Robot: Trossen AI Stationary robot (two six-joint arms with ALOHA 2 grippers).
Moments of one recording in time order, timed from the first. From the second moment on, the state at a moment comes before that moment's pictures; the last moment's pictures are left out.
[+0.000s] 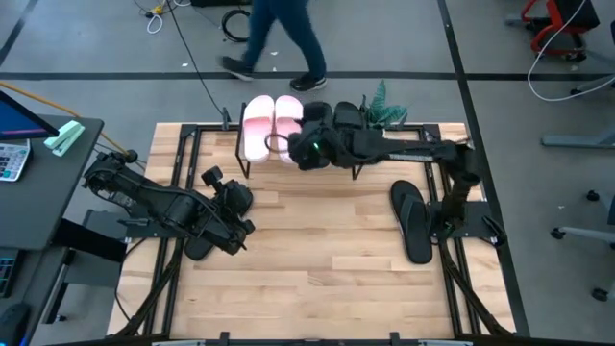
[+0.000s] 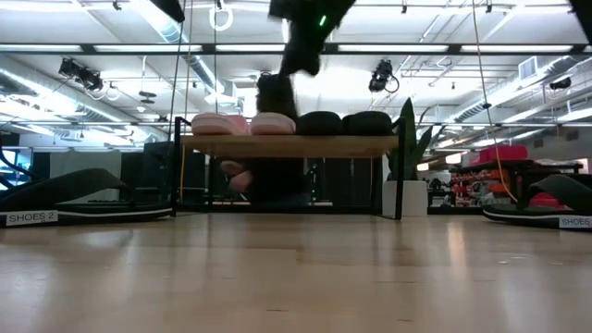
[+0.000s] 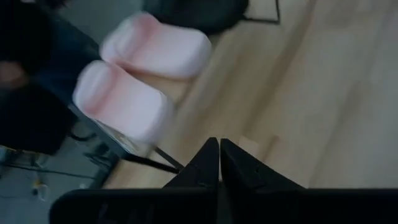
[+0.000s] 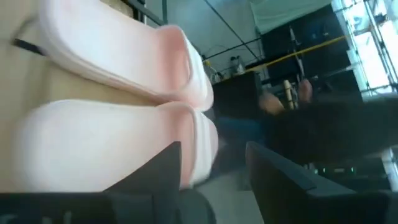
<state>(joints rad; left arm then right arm) -0.47 1.39 1.42 -1.37 -0.91 -0.78 -0.16 1.84 1.71 -0.39 0.64 -0.72</state>
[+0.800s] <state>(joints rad) -0.80 1.50 1.42 -1.35 -0.71 -1.13 0.64 1.45 1.20 -1.12 0.62 1.21</state>
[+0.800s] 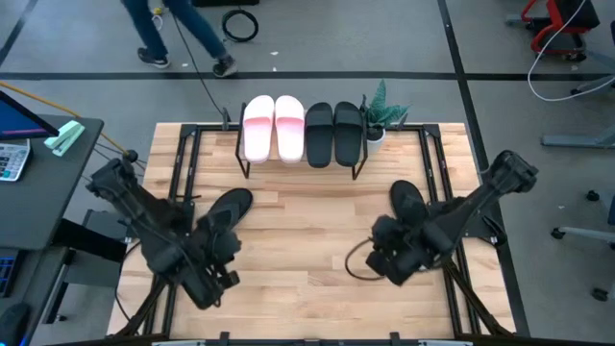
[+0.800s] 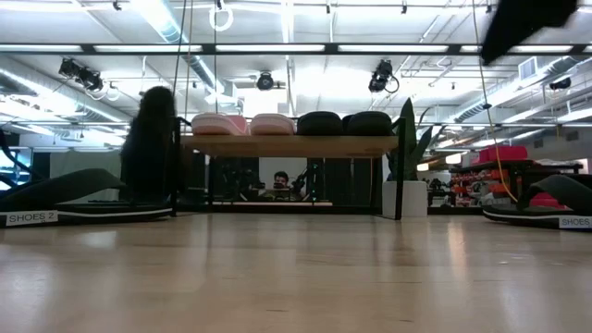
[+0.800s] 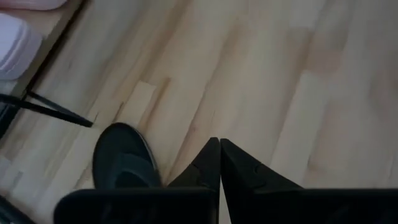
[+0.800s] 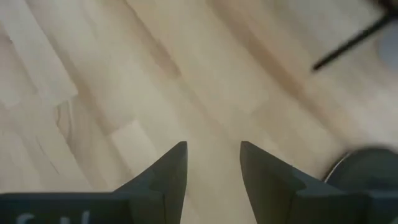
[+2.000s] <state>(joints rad) -0.75 1.47 1.10 -1.53 -0.64 -1.80 0.69 1.45 0.96 -1.10 0.66 1.39</state>
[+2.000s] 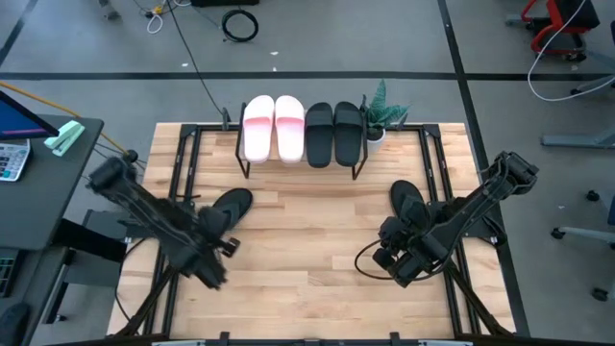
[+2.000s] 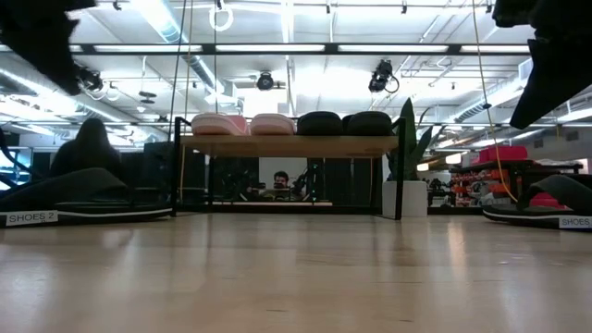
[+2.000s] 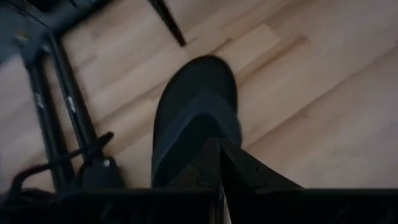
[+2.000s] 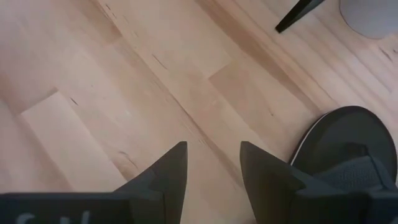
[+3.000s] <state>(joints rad) -0.71 1.11 0.49 -0.57 -0.73 -1.42 0.69 1.45 0.96 -1.10 0.72 1.42</state>
